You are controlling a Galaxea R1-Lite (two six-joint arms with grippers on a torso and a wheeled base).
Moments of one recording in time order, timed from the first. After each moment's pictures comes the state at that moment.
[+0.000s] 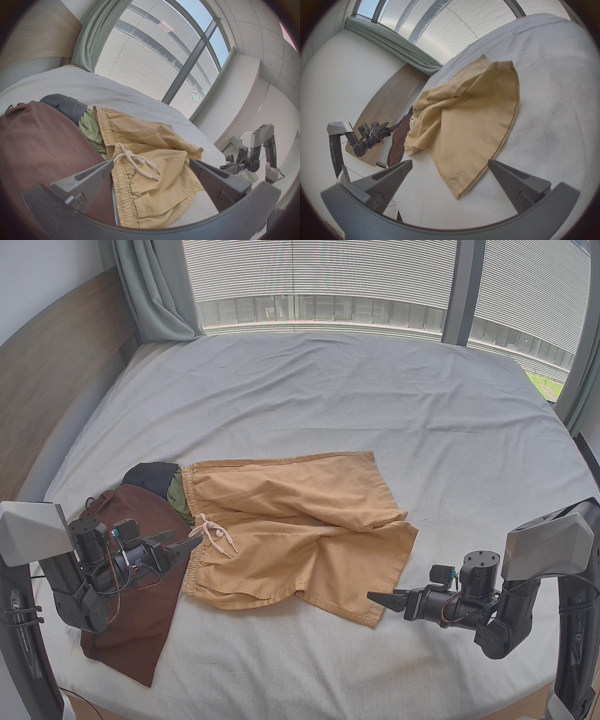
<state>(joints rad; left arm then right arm) 0.02 2.26 -0.55 -1.55 -0.65 -0.26 0.34 2.38 -0.45 -1.54 0.46 0.46</state>
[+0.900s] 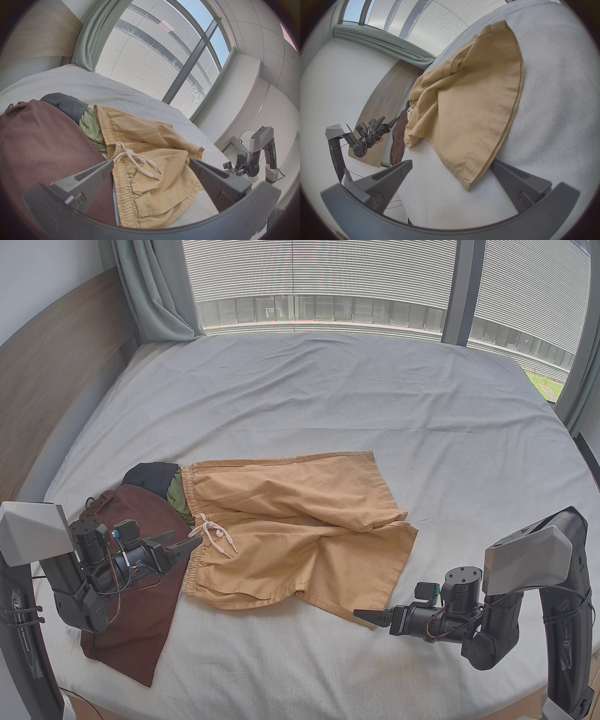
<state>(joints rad) 0.03 2.27 -0.55 -1.55 -0.65 -0.25 0.40 2.47 -0.45 -1.54 0.45 0.56</state>
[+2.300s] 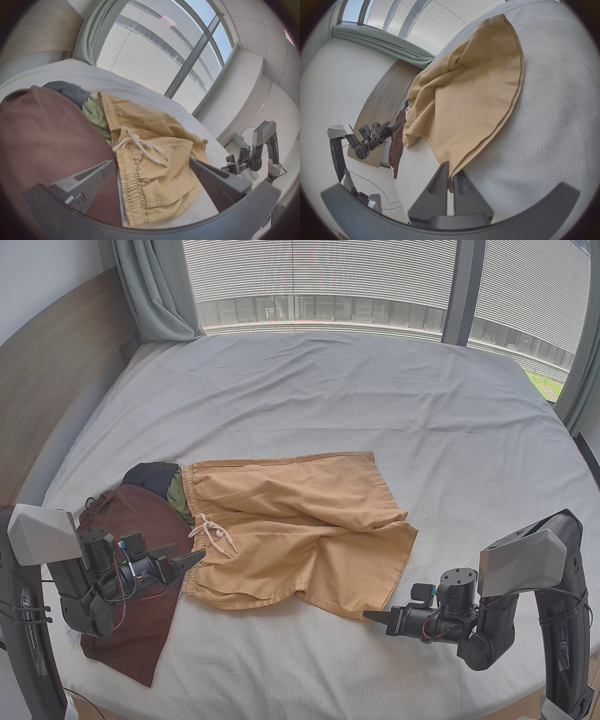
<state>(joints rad) 0.03 2.33 -0.55 -1.55 -0.65 -0.21 0.41 2.49 -0.48 -1.54 0.45 0.57</state>
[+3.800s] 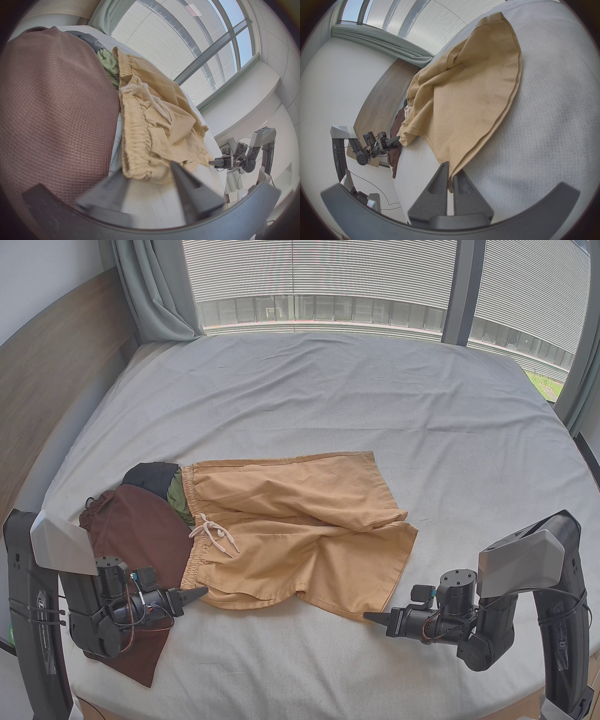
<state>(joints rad) 0.01 2.45 -0.44 -1.55 -0.67 -0.30 0.41 2.50 -0.48 -1.54 0.44 0.57</state>
